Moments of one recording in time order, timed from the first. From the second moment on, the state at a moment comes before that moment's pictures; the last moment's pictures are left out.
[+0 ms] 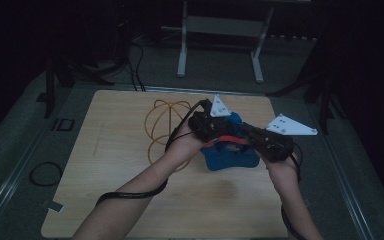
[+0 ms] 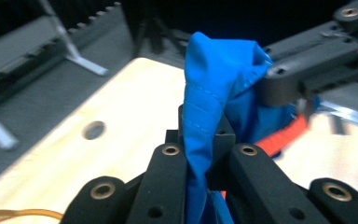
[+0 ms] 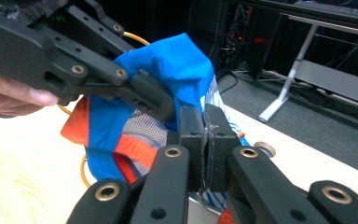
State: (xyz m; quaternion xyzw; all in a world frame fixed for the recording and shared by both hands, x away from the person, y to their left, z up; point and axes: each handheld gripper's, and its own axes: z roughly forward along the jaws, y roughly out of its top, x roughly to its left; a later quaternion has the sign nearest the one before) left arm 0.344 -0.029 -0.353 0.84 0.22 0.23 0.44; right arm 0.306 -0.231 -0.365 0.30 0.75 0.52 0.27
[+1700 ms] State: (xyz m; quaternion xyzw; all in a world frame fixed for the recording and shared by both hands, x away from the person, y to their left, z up) left arm 0.317 0.031 -0.353 0.70 -0.04 0.19 0.69; right arm 0.253 -0.256 -0.353 0.18 0.77 0.58 0.21
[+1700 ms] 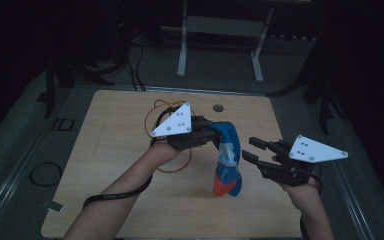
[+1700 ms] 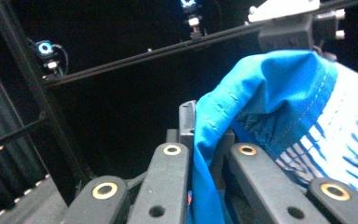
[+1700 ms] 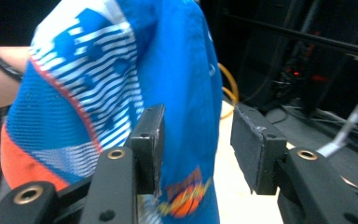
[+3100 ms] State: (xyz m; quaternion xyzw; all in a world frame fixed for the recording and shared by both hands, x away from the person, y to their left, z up) left arm 0.304 0.063 -0.355 0.75 0.03 0.22 0.62; right arm 0.263 -0.259 -0.326 0.21 0.73 0.60 0.25
